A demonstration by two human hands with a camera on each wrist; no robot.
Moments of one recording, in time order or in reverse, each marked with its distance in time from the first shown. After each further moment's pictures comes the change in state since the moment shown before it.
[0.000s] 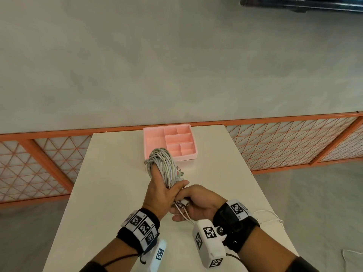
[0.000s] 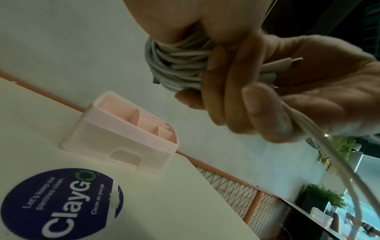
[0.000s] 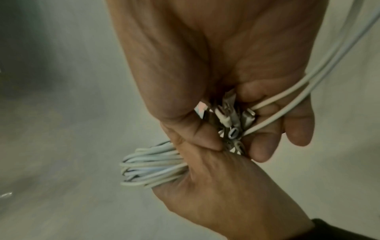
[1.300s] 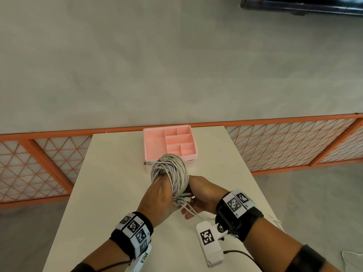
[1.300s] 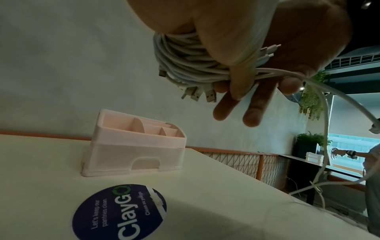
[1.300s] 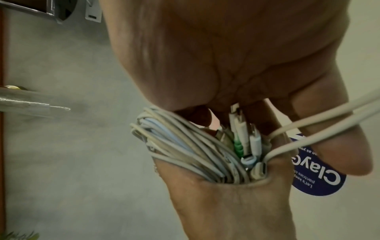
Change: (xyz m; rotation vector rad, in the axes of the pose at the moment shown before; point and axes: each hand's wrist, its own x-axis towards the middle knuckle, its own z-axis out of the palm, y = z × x) left_hand -0.003 -0.019 -0.016 0.614 -0.298 0.442; right_hand -0.024 -0.026 0.008 -0.401 0.204 -0.079
